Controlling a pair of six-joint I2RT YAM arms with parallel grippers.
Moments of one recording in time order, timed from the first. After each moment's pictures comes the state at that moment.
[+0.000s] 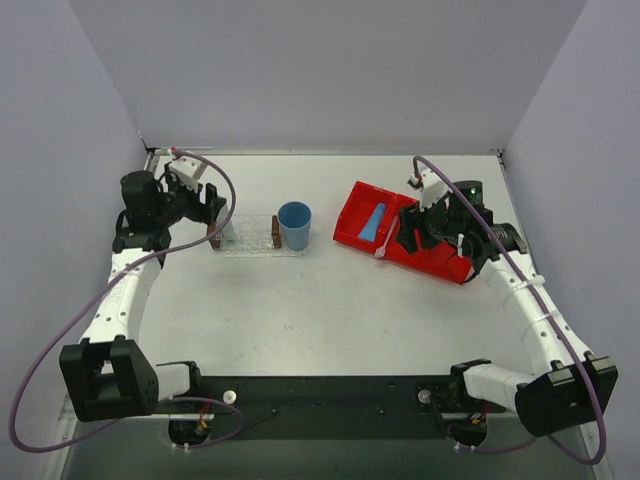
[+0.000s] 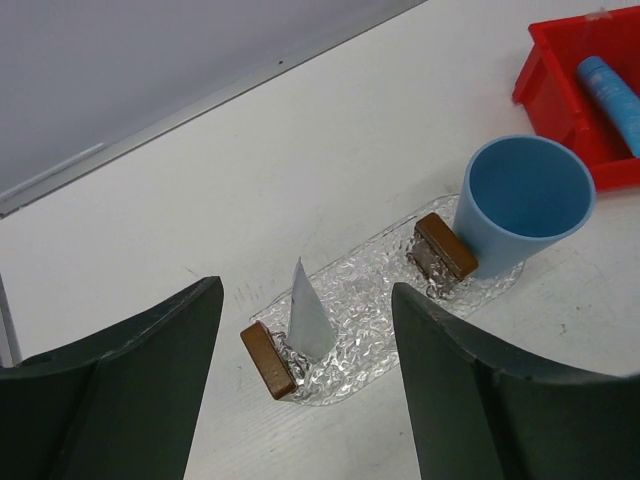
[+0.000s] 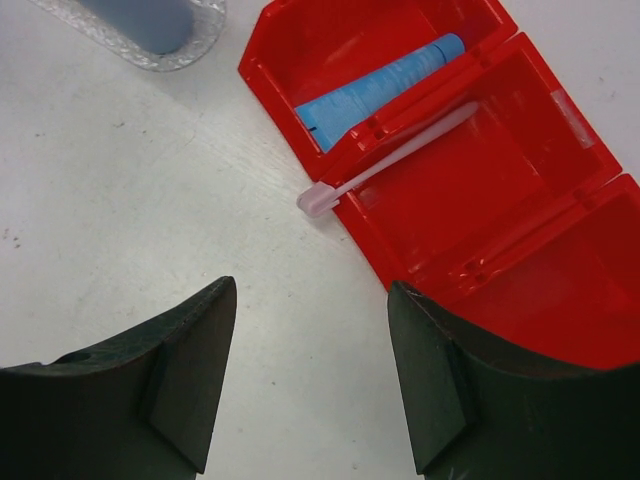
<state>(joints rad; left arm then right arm) 0.08 1.27 1.01 -0.08 0.54 0.26 0.24 1.14 1.06 -0.60 -0.32 -0.18</state>
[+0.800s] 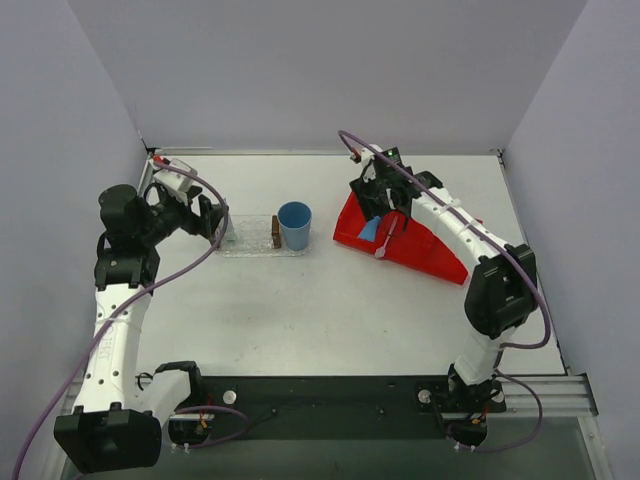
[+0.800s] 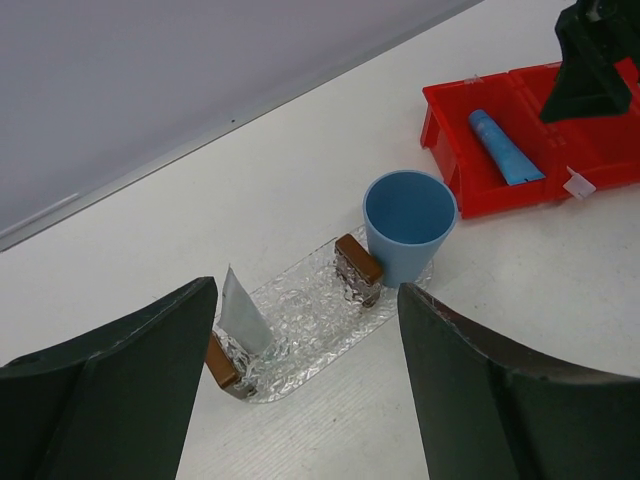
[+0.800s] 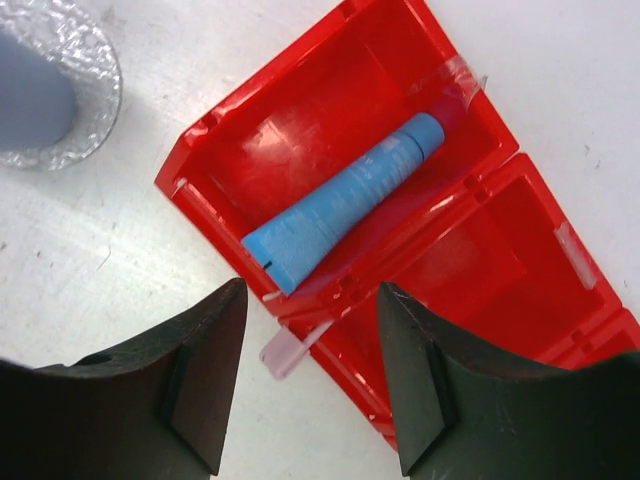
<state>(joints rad) 0.08 0.99 1.02 -0.22 0.66 0.17 0.44 1.73 1.48 -0.60 0.04 -0.12</state>
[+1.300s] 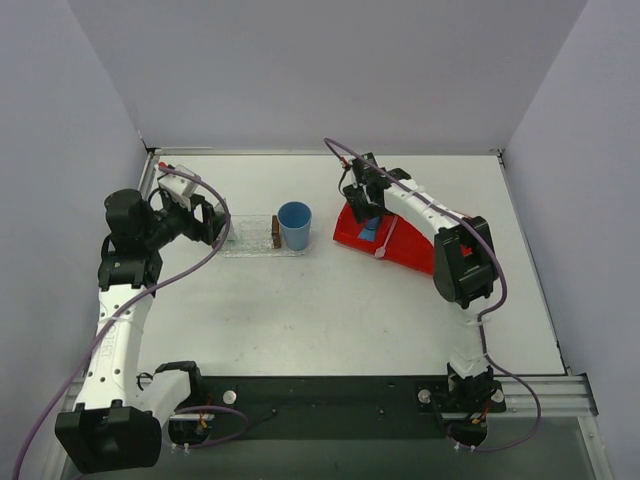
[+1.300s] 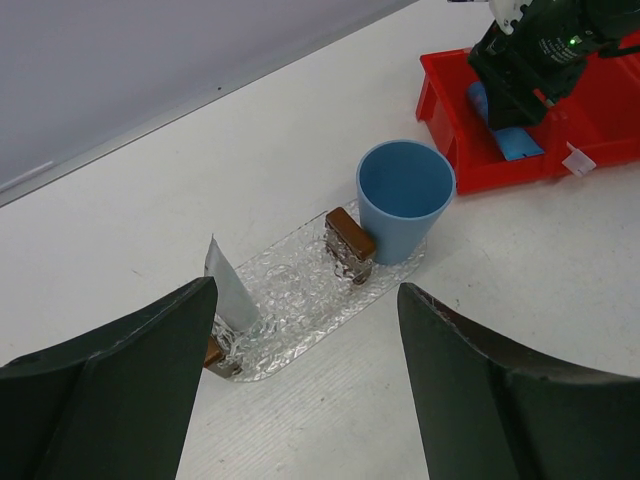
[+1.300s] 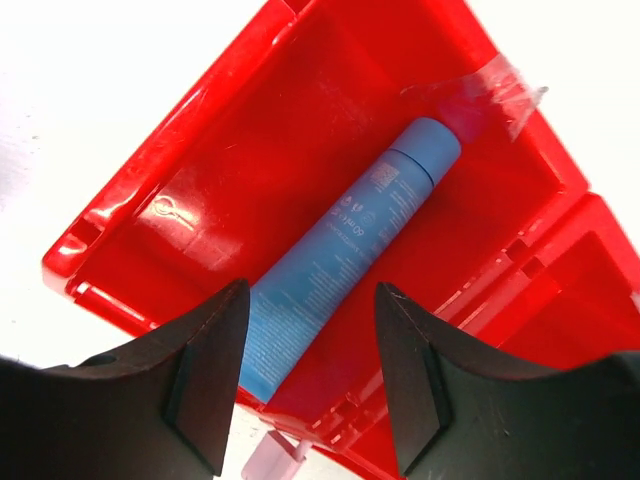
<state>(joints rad) 0.08 0.99 0.98 -0.24 0.65 0.18 0.46 2.06 1.69 -0.65 0.21 -0.04</state>
